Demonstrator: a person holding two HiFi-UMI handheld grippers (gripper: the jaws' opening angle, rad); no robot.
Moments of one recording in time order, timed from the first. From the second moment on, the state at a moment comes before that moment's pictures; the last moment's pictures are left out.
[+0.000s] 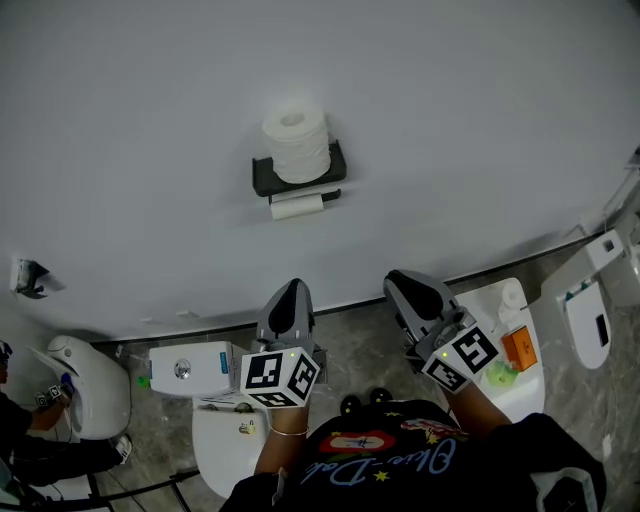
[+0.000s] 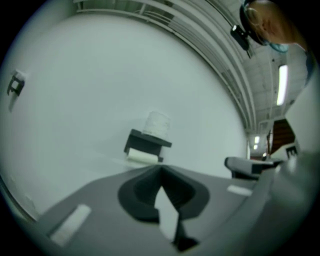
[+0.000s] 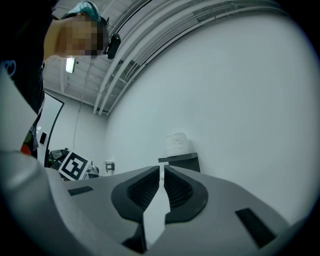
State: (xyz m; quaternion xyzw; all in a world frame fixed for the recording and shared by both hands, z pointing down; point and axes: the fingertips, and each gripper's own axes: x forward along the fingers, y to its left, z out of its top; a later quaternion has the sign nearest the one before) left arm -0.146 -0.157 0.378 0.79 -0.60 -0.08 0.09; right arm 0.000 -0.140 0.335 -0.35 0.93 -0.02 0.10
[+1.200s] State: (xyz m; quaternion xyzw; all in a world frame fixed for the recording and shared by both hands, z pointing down) left arm -0.174 -0.339 0.401 0.66 -0.42 -0.47 0.41; right arm 0.028 -0.205 0.342 -0.42 0.90 -0.02 0.07
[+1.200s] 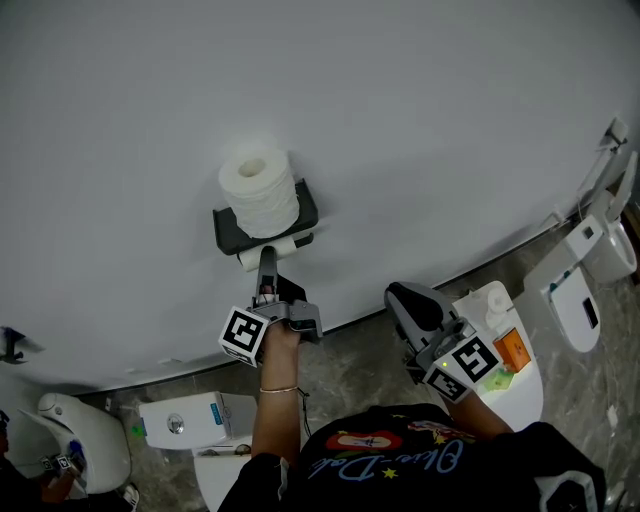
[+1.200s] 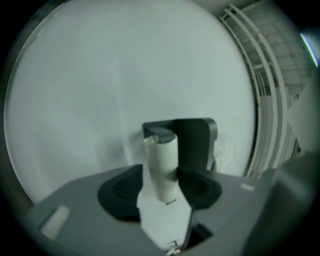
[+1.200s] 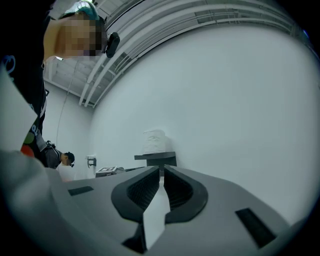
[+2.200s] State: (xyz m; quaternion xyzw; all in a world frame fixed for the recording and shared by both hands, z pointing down) left arm -0.029 -0.366 0.393 0.74 -0.32 -0.40 0.45; right arm 0.113 -0.195 0.344 -0.53 0.84 -0.02 0.08
